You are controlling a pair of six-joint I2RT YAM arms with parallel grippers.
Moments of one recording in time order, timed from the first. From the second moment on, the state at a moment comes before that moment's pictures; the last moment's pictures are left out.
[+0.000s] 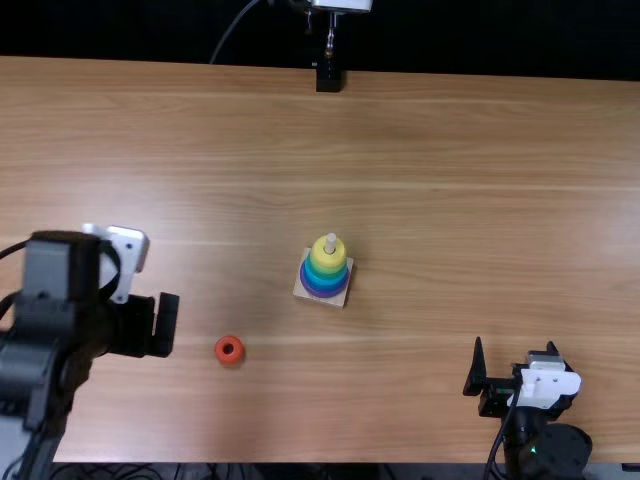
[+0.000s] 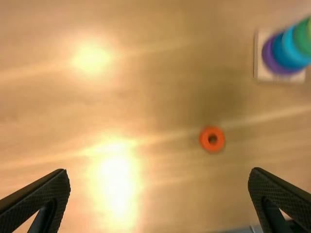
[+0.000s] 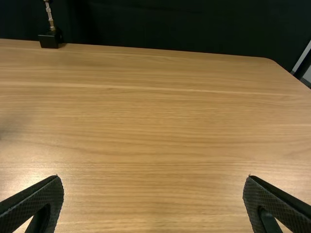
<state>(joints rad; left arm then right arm) -0.14 1.19 1.37 -1.28 0.03 0.00 -0.11 0.01 0.10 -0.33 0.00 -0.14</state>
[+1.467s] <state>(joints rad) -0.47 1.50 0.86 -0.70 0.03 -0.27 -0.11 0.01 0.10 -0.33 0.00 -0.14</state>
